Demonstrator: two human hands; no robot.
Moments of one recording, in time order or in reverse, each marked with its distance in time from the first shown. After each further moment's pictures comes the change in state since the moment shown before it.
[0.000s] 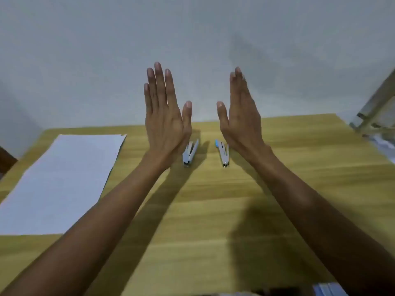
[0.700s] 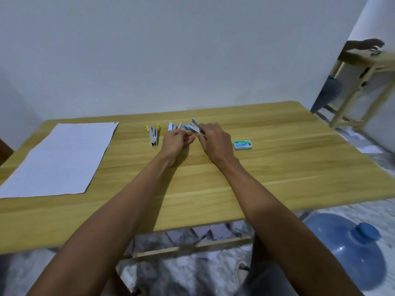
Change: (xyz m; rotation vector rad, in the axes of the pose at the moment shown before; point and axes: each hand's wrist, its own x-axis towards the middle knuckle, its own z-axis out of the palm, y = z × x) left_hand -0.087 0.037 0.021 -1.094 -0.516 -0.942; right_hand -0.105 0.004 0.010 -0.145 -0.214 0.072
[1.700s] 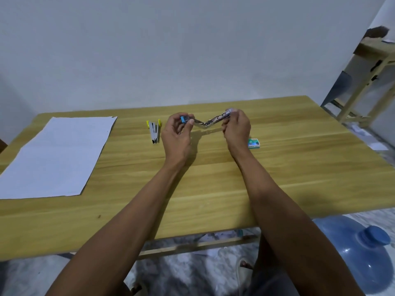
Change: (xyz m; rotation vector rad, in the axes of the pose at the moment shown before) left_hand -0.010 -0.008 0.009 -0.080 0.174 0.503; right_hand 0.023 0.020 -0.007 0.861 0.304 0.652
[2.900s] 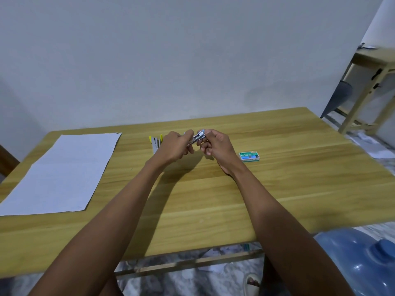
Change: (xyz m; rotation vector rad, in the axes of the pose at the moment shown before) left_hand 0.031 0.049 -0.014 0.666 -0.453 -0.352; right_hand -0.022 -0.012 0.010 0.301 -0.586 0.117
